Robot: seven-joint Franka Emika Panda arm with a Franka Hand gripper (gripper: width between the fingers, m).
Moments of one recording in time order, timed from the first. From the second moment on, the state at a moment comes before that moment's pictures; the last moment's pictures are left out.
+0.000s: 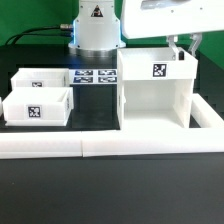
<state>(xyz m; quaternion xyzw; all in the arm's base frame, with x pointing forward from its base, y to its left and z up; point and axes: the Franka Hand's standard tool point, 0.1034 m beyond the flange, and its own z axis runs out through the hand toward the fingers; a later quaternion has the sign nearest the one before) 0.554 0.121 0.101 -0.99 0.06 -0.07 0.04</state>
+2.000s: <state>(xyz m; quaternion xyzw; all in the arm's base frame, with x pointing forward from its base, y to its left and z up) 0.577 0.114 0.110 -0.74 0.66 -0.02 0.13</state>
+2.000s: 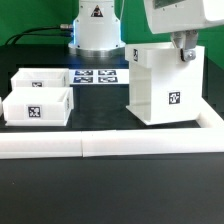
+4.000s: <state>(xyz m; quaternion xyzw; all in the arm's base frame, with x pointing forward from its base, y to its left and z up) 0.650 0.117 0.103 -0.69 0.71 0.01 0.14</state>
